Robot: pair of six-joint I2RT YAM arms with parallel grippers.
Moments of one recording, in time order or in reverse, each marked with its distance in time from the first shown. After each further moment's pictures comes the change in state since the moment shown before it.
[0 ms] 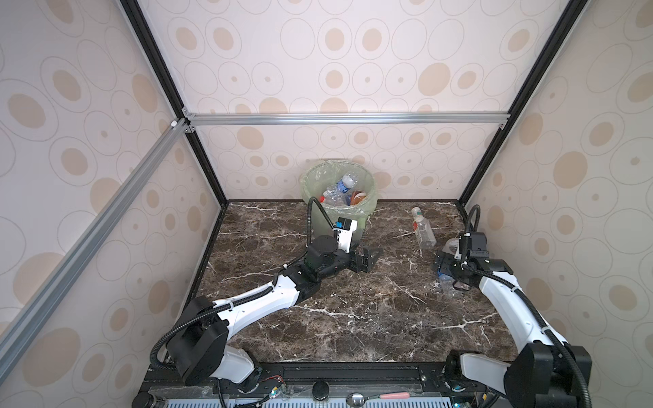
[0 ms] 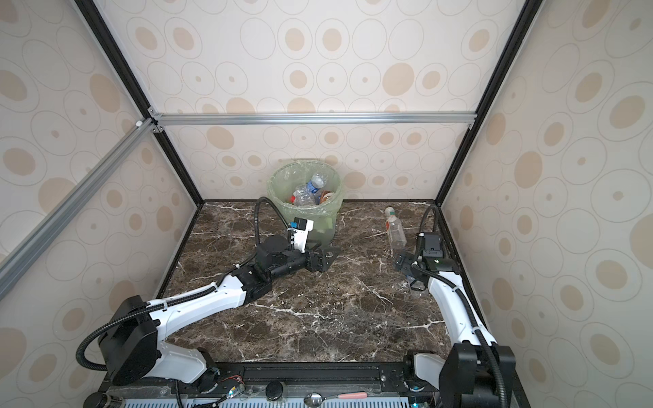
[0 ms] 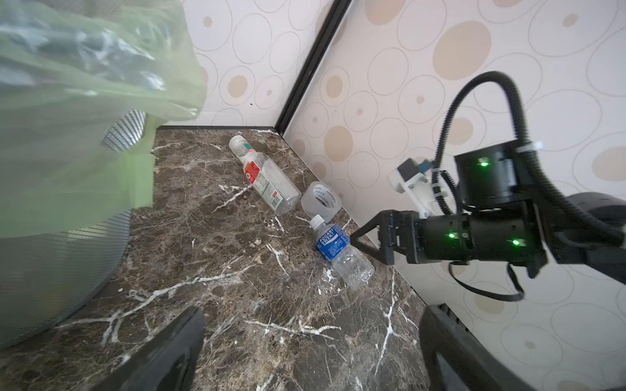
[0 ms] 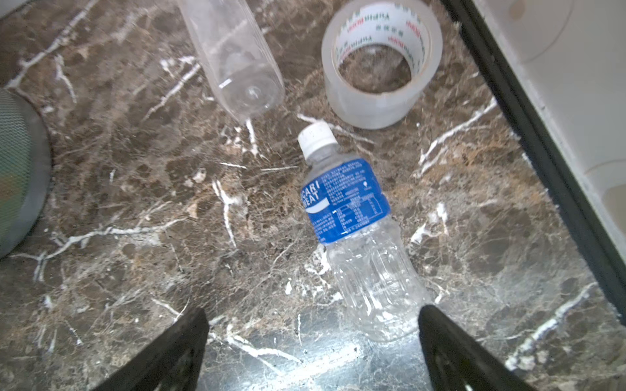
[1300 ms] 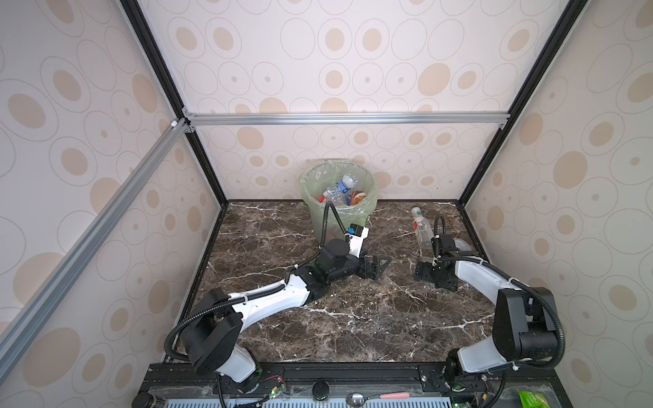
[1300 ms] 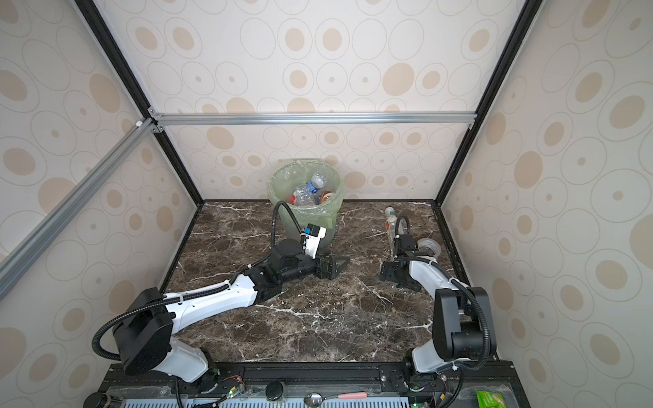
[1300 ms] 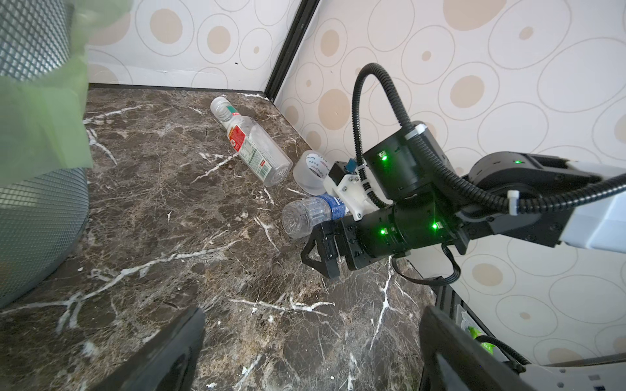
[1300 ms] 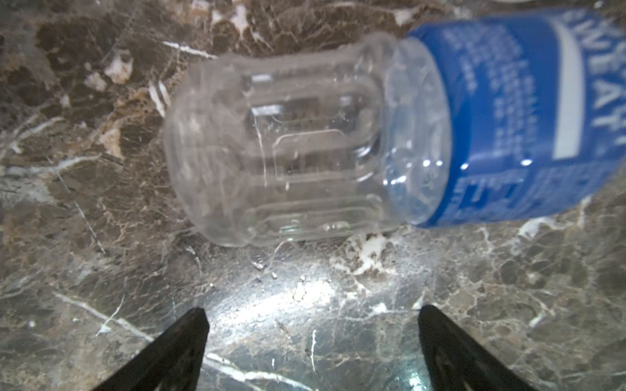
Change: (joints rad) left arm -0.046 0.082 0.034 -0.026 0.003 0.001; right arm 0.132 0.266 0.014 0.021 0.019 0.007
